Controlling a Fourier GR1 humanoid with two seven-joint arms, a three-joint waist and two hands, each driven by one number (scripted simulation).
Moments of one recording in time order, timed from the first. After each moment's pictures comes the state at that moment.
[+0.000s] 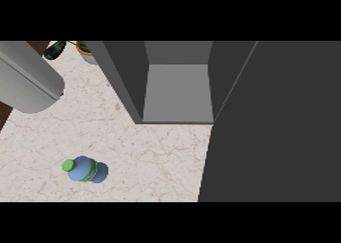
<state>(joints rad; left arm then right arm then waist) 0.97 0.01 0.06 -2.36 0.24 -0.41 -0.46 0.21 -0.04 0.37 -2.48 0.04 0.03 0.30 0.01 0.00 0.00</state>
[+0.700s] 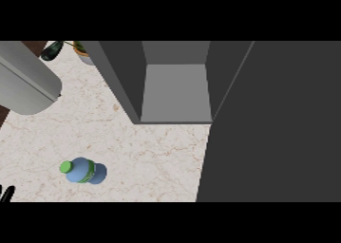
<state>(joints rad) 0.70 0.01 0.12 -2.13 0.19 -0.32 -0.38 0.18 -0.06 0.47 -2.48 0.06 -0.04 0.35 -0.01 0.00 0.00</state>
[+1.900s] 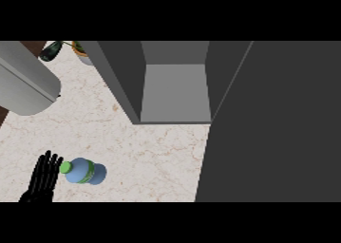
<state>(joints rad) 0.25 0.08 0.24 -1.29 0.05 -0.32 -0.66 0.13 -0.12 0.52 -2.48 0.09 -0.15 0.38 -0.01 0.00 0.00</state>
